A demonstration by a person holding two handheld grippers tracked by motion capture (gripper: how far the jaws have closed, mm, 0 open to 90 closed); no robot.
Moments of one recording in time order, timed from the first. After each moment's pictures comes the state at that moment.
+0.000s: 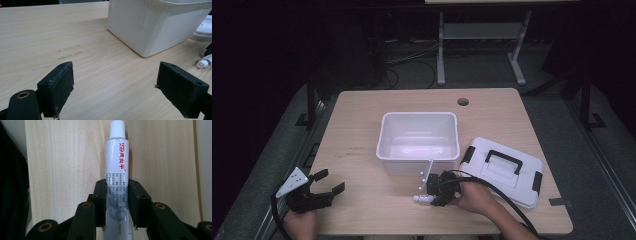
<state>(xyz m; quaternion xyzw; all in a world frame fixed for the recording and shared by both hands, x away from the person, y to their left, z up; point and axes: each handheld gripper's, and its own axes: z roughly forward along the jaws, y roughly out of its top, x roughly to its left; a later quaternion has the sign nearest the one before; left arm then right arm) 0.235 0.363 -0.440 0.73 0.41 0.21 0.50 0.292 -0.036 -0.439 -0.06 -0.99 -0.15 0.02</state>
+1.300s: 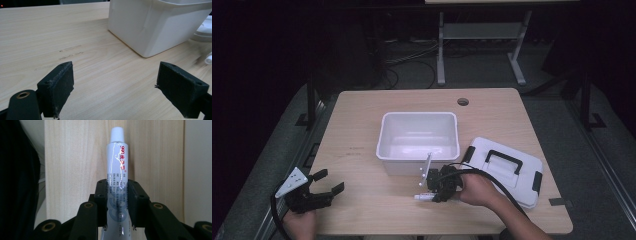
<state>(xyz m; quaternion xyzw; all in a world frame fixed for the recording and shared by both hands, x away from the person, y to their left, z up) 0.234 0.363 -0.439 0.73 0.41 0.21 0.50 0.298 -0.037 -0.413 -0.02 -0.99 -0.14 0.03</state>
